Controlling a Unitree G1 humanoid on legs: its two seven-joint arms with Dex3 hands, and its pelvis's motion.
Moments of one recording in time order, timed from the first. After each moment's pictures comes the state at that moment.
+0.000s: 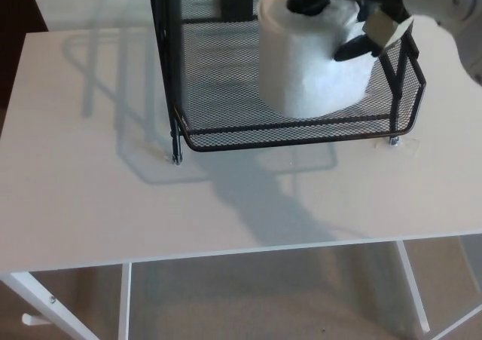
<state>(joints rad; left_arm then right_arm) -0.06 0.69 0.18 1.24 -0.04 -0.02 -0.22 -1.15 -0.54 0.57 0.42 -0.62 0.10 0.70</state>
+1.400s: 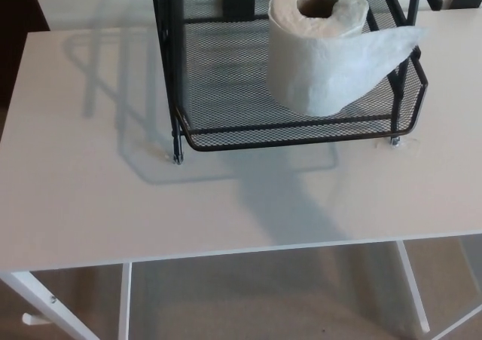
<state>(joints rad) -0.05 0.69 0.17 1.24 -0.04 -0.02 -0.22 -1.38 -0.98 0.11 0.50 -0.44 0.22 1.18</state>
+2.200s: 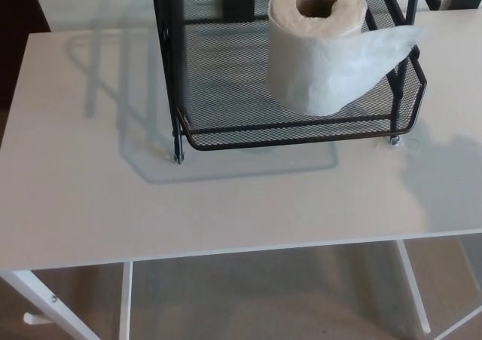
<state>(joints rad) -0.06 0.68 0.17 1.24 -0.04 -0.02 -0.22 -0.68 -1.02 -0.58 0.47 -0.35 0.22 1.13</state>
